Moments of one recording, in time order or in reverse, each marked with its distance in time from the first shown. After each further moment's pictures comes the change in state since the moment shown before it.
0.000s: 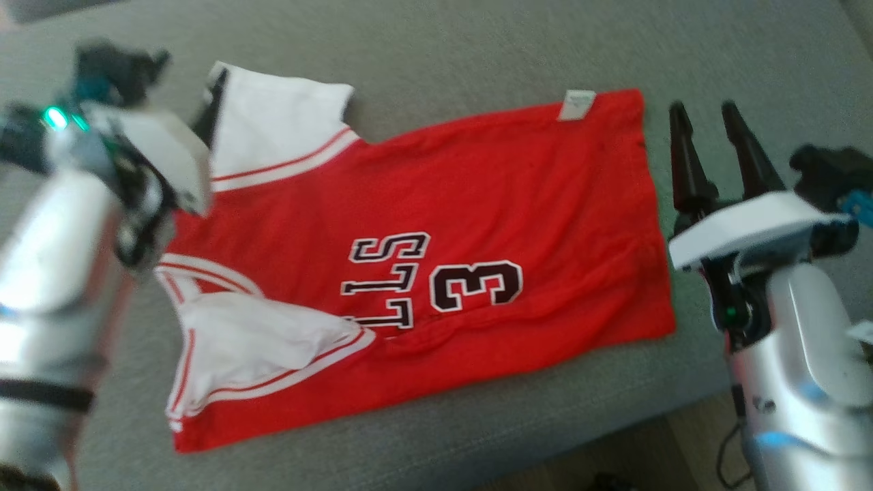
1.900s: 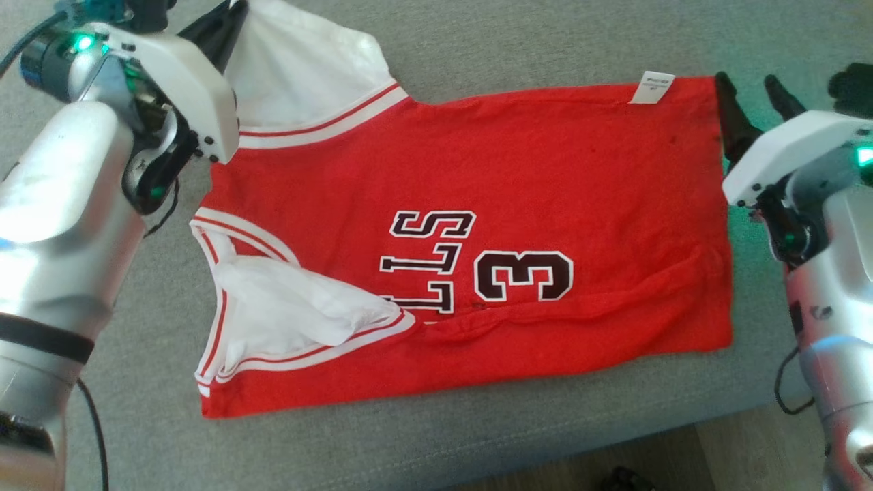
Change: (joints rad) left arm -0.257 0.036 -0.263 0.096 -0.257 -0.077 0.030; right arm -0.308 -0.152 0.042 0.424 0.066 0.000 0.127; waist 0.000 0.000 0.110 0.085
